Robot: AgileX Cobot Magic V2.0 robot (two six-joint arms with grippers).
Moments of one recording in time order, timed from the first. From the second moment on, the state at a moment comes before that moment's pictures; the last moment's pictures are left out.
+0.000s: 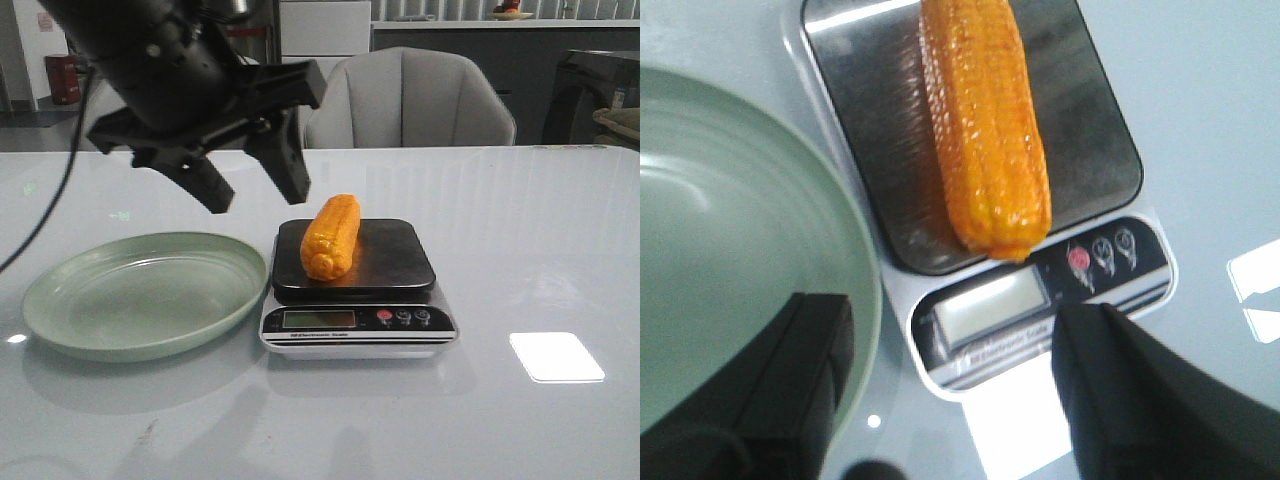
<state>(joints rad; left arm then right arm) -0.61 1.62 -1.14 -0.27 0.53 -0.11 0.05 -0.01 0.03 0.05 0.07 0.00</state>
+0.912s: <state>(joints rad) -0.61 0.51 -0.57 -0.11 0.50 -0.01 0.05 -0.01 0.03 0.05 0.07 0.00</state>
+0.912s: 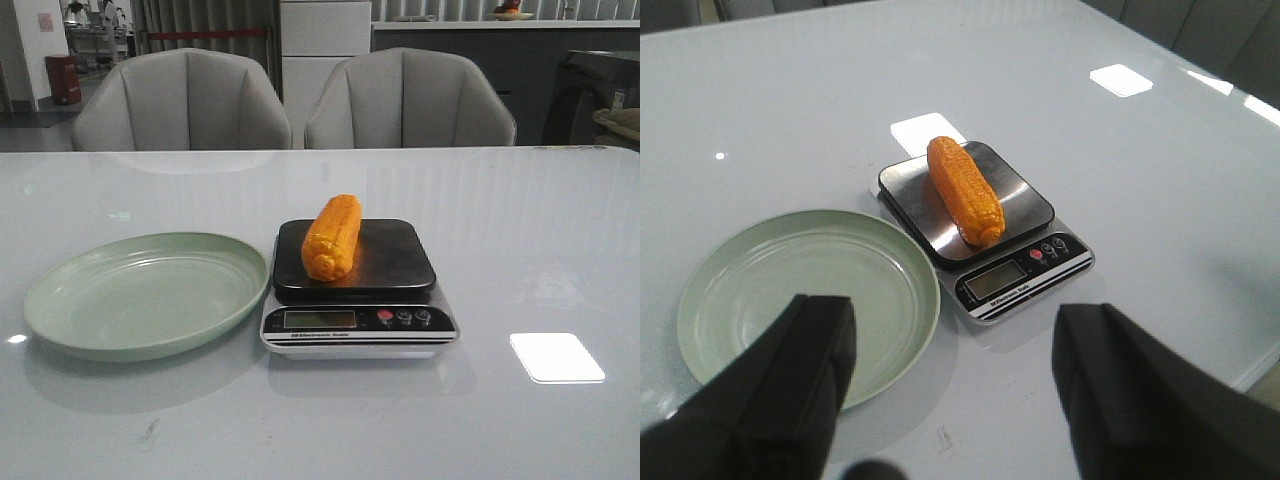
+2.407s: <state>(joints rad) -0.61 -0.01 -0.37 -0.07 0.65 -0.01 0.05 0.43 -0.33 0.05 0.29 0.00</state>
